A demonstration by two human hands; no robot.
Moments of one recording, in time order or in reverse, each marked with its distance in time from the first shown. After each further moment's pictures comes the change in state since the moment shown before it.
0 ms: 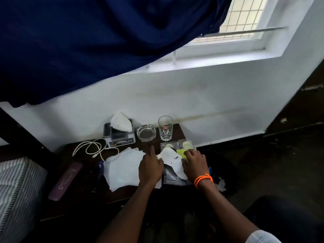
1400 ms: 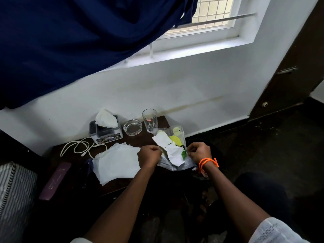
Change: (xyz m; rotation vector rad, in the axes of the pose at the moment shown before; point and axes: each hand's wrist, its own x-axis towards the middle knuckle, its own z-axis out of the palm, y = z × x) left_hand -0.019 0.056 0.004 -0.569 -0.067 -0.384; right_hand -0.024 0.067 -0.034 0.644 -0.058 0.480
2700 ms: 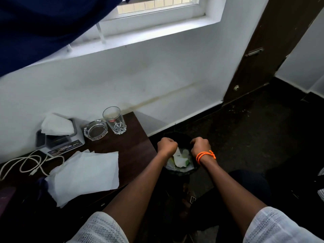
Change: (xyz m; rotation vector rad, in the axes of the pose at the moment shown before) left_hand 0.001 0.043 0.172 0.298 -0.408 0.130; right_hand 0.037 0.072 -0.059 -0.301 0.053 0.188
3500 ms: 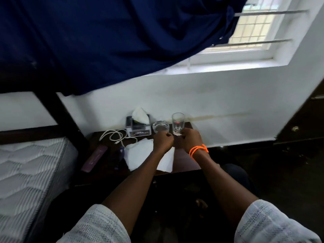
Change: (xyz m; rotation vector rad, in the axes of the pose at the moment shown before) left_hand -0.118 -0.069 -0.214 -0.064 0.488 0.105; right_hand -0.132 -0.222 0.023 0.073 -0.009 -0.651
